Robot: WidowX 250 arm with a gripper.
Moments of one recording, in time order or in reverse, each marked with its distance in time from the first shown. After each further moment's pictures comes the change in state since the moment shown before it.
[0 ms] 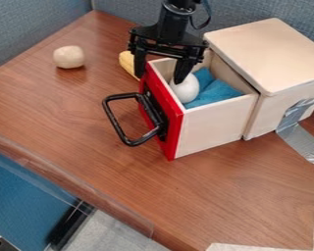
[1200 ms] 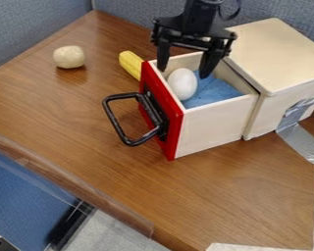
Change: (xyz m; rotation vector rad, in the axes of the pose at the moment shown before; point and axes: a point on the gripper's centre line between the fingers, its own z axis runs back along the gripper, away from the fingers) arm -0.009 -0.032 0.029 -0.014 -0.026 -0.066
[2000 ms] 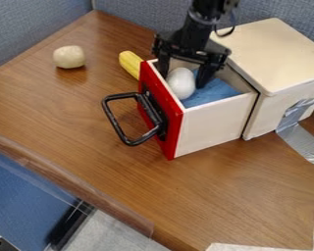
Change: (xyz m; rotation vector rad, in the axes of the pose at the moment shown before) arm 0.013 0.005 -0.042 0.043 -0.038 -0.034
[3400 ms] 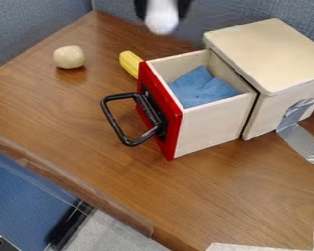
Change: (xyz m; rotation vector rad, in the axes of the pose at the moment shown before) arm 0.052 0.066 0.078 -0.148 -0.114 0.222
